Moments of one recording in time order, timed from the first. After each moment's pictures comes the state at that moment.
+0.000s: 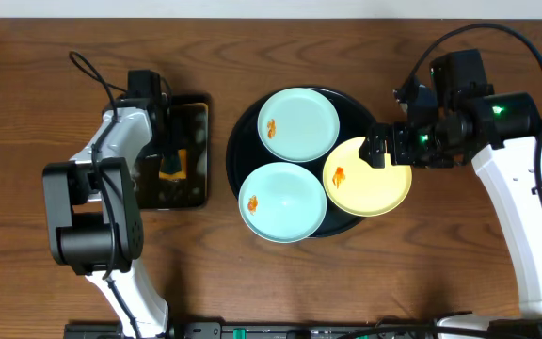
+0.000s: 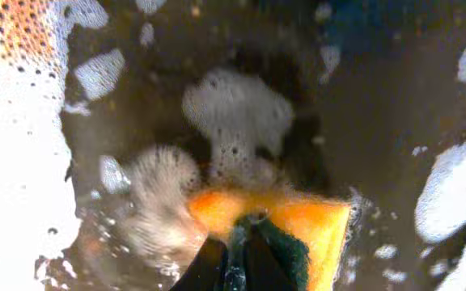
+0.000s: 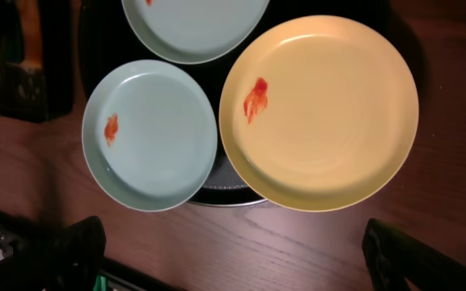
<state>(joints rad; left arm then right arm) 0.07 1.99 1.30 -0.66 -0.01 -0.15 0.18 1.52 1.52 -1.28 -0.32 0.16</state>
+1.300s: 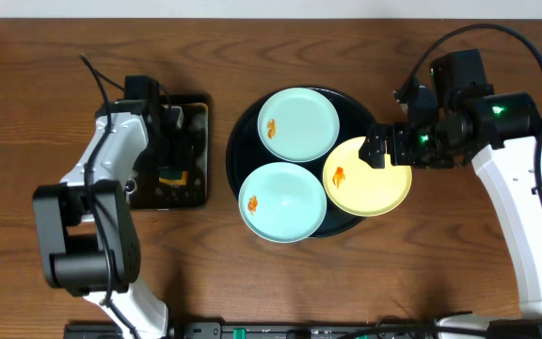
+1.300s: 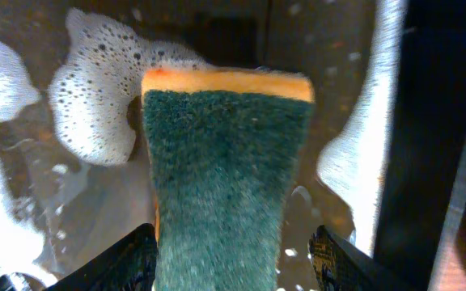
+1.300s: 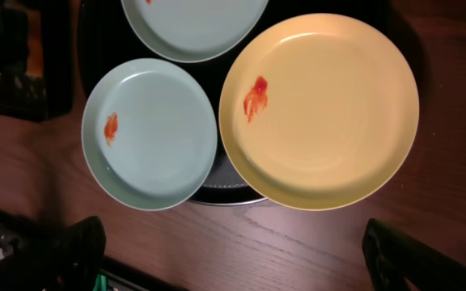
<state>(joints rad) 0.06 1.88 1.26 -0.85 0.09 0.10 0.18 1.52 1.52 -1.29 -0.32 0.16</state>
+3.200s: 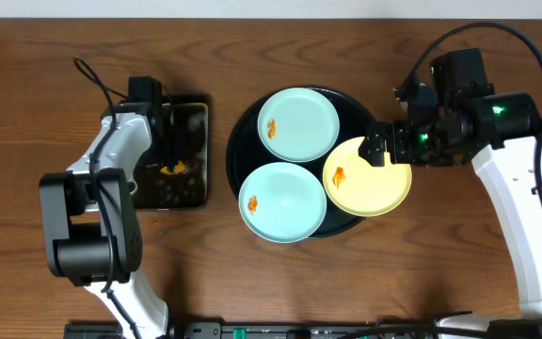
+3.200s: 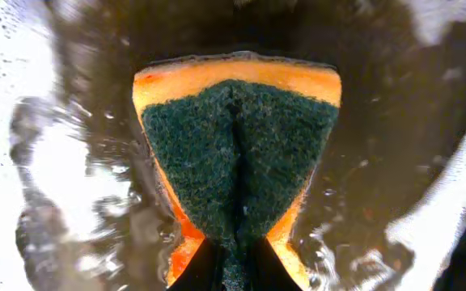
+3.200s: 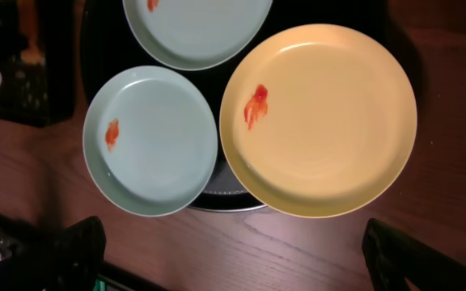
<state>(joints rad) 0.06 1.93 1.25 -0.73 0.01 -0.10 0.18 1.52 1.52 -1.27 -0.32 0.16</state>
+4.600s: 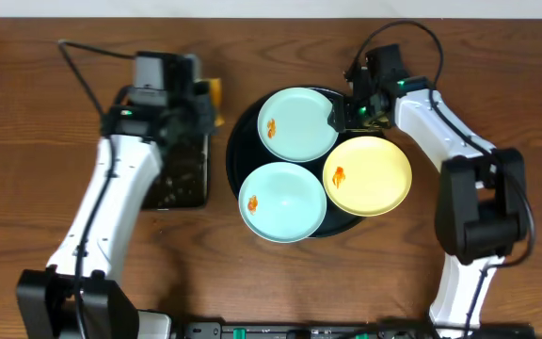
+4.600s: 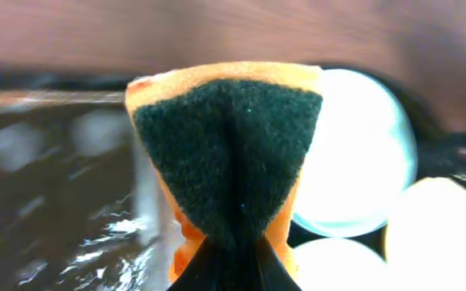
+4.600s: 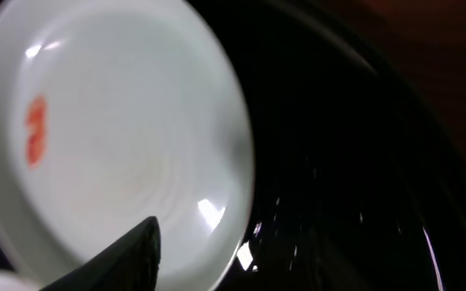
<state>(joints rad) -0.16 1.56 1.30 -0.65 0.20 -0.23 0.23 2.11 1.53 -0.60 -0.32 0.17</state>
